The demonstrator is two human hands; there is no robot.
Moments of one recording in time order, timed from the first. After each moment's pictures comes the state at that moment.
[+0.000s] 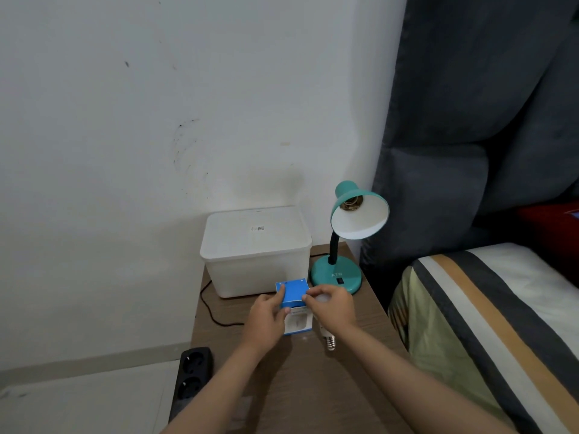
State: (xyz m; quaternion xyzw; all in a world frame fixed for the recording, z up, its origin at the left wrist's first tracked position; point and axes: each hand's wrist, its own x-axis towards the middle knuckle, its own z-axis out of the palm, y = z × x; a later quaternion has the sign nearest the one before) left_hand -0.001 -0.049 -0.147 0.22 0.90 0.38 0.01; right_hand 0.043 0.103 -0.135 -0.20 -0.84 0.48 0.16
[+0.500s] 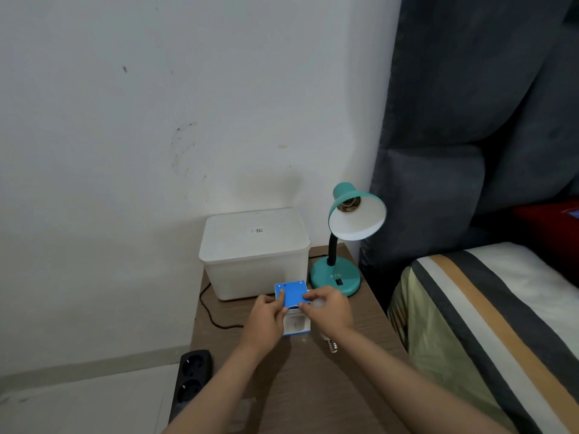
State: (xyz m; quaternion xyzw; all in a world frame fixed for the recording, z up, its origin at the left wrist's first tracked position) left_hand -0.002 -0.048 -0.147 0.23 0.90 0.36 0.01; right_hand 0.045 0.098 -0.136 -0.20 -0.86 0.44 0.15
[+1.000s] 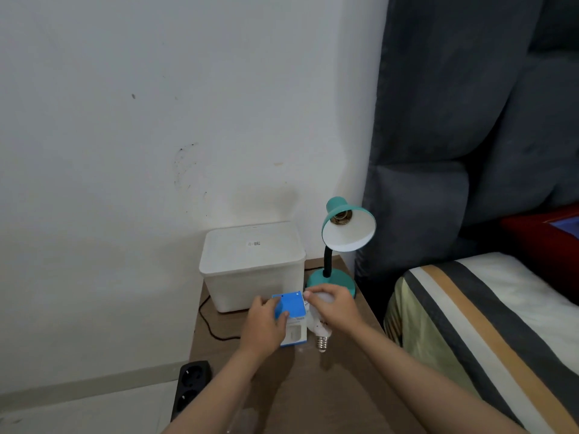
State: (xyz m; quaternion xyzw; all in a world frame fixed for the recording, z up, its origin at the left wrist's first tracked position) left_hand 0.010 -0.044 -0.117 0.21 0.91 0.34 -0.02; right_hand 0.062 0.118 -0.087 -0.16 -0.81 0.55 0.13
